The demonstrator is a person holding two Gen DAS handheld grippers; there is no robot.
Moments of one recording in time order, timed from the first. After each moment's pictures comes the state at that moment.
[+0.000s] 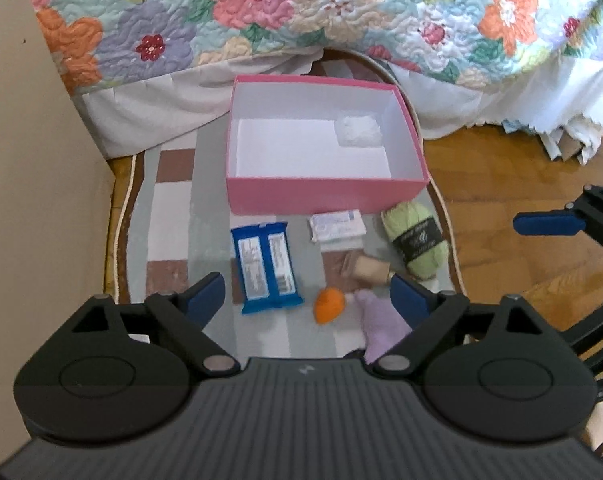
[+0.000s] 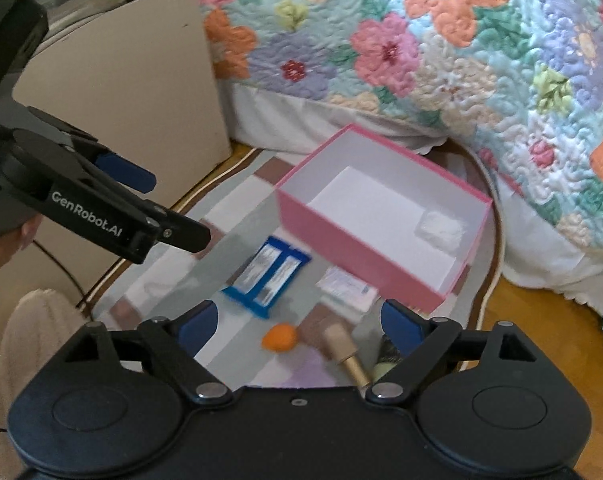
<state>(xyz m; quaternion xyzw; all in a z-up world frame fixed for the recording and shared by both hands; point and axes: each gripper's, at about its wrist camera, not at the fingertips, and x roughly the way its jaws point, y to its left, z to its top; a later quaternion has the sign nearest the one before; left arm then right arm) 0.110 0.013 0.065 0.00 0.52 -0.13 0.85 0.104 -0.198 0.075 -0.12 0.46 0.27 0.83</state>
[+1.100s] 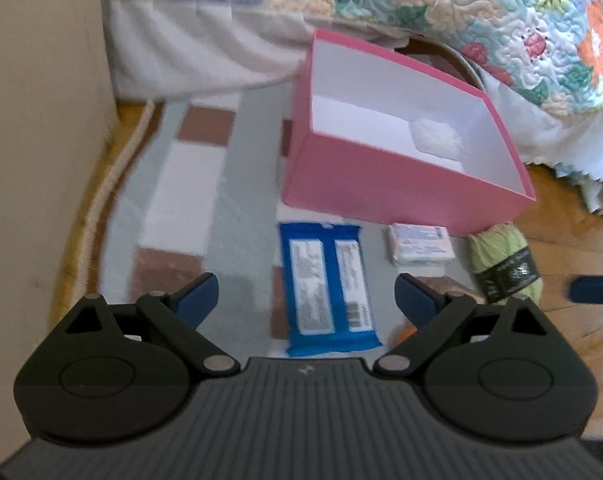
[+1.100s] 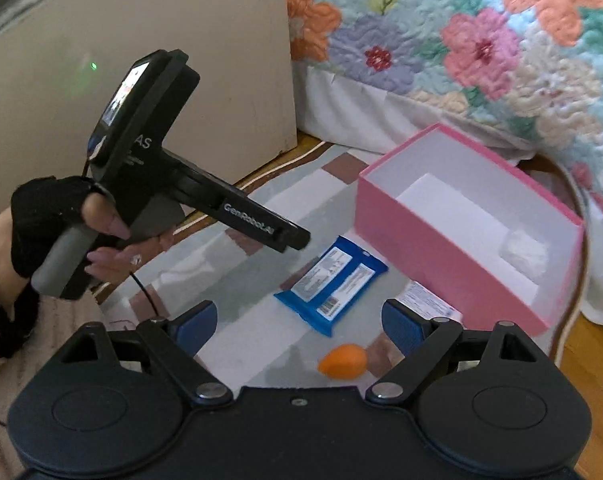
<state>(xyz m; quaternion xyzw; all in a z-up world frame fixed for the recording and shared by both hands) 0.158 0.084 -0.103 -0.11 0.48 -0.11 0.86 0.104 -0.140 -0.016 -0.14 0.42 0.35 0.82</state>
